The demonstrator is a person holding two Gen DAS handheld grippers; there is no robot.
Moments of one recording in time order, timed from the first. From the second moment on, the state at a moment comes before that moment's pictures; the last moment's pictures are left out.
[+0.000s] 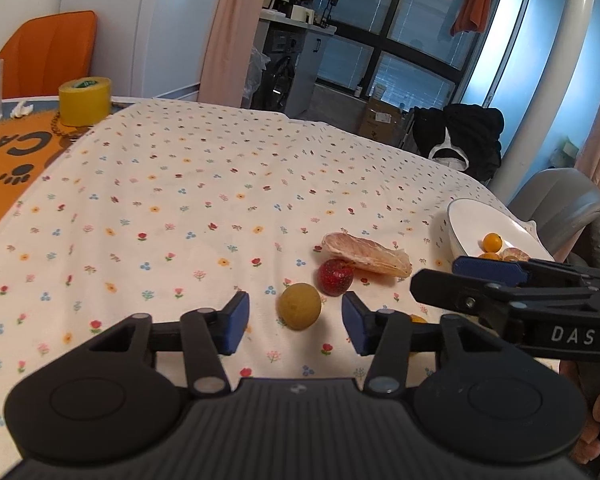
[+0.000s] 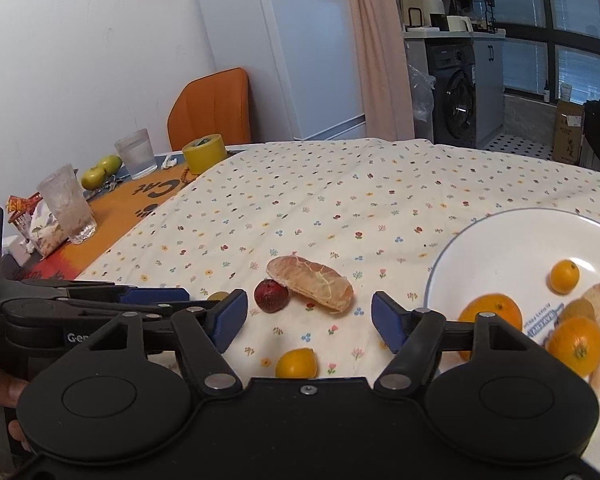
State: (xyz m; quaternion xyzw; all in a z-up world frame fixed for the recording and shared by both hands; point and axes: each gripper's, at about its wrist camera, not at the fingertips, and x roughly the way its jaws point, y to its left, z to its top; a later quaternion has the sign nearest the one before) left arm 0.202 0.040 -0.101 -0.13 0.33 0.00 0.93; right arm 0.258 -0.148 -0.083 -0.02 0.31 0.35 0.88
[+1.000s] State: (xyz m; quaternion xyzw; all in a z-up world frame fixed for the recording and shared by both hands) left arm 0.224 0.057 -0.101 -0.14 0.33 -0.01 0.93; right arm 0.291 -0.104 -0.104 -0.10 0.32 0.35 0.88
